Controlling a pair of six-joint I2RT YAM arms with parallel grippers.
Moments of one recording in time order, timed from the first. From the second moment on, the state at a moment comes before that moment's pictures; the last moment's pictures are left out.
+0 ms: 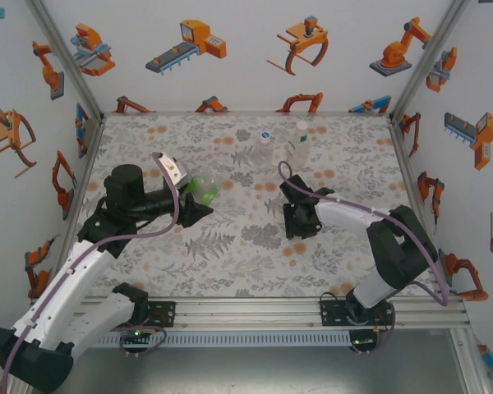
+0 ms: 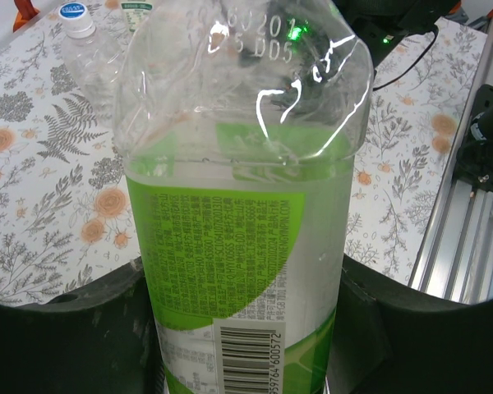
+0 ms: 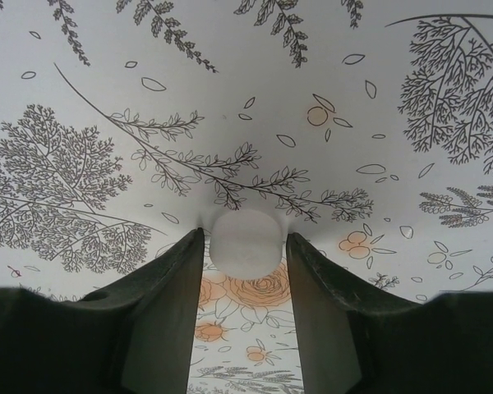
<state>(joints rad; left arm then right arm) -0.47 0.86 0.86 -0.33 0.63 0.19 0.60 1.59 0.88 -0.59 0.07 0.47</state>
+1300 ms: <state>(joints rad) -0.61 0.95 0.86 -0.45 0.63 0.32 0.60 1.19 0.87 -0.41 -0.26 0.30</state>
